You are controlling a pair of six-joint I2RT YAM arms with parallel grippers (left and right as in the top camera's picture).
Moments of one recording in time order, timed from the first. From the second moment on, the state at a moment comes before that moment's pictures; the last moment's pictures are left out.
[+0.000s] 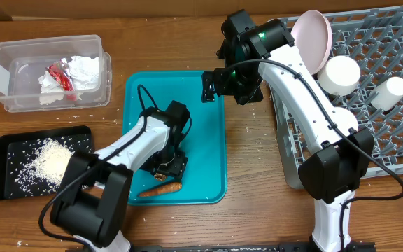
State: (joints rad) left arm -0.43 1.81 1.05 -1.03 -0.02 -0.18; right arm 0.46 2.12 2.15 -1.46 -0.33 0.33
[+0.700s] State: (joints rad) left arm -0.42 1.83 1.06 -1.03 -0.05 -0.25; right arm 0.46 2.12 2.15 -1.46 -0.33 0.33
